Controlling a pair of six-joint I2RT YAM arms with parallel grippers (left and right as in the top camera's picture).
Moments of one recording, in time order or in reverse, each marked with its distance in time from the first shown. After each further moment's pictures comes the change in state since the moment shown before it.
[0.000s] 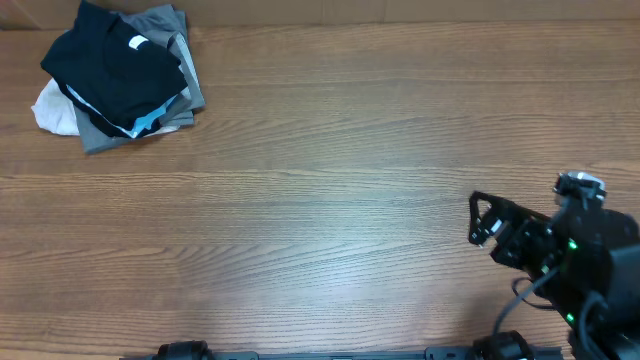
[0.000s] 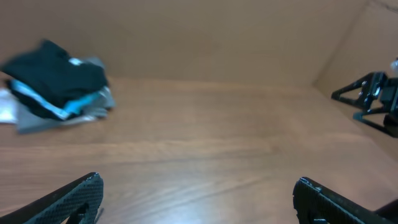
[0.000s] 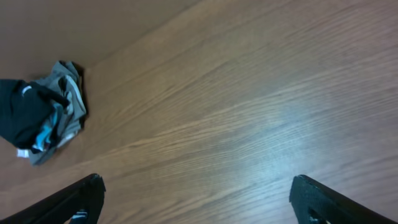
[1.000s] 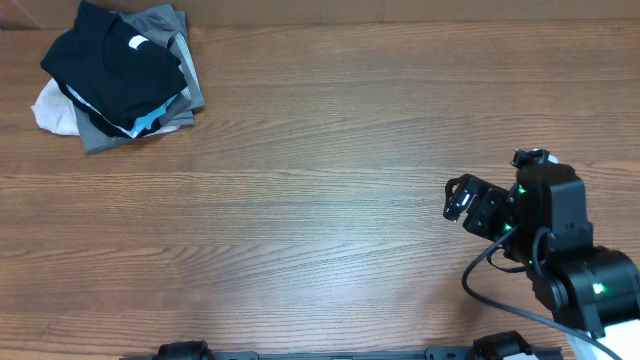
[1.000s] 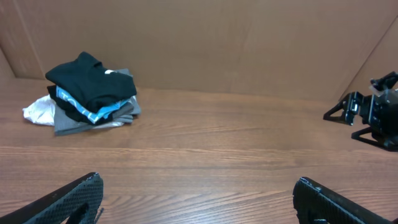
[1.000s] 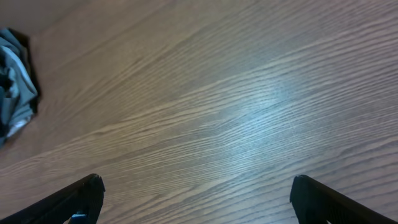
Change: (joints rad) left arm 0.000 -0.068 -0.015 -0.001 -0.093 -0.003; right arm 0.000 0.183 -0.104 0.086 -0.001 0.000
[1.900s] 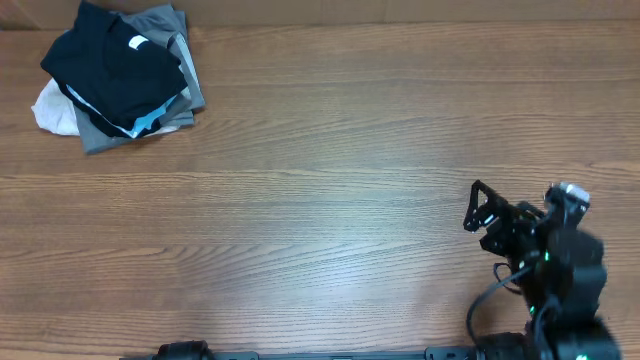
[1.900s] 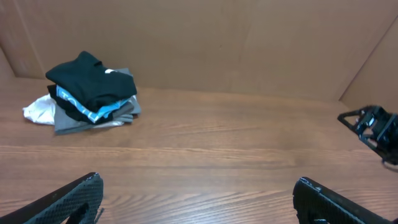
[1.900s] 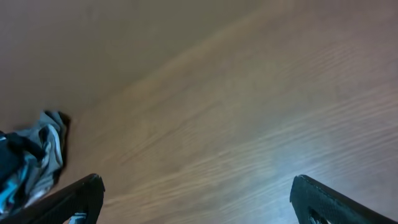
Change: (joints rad) left arm 0.000 0.000 -0.001 -0.003 0.000 0.000; right arm -0.157 -0.415 -0.429 0.435 -0.009 -0.048
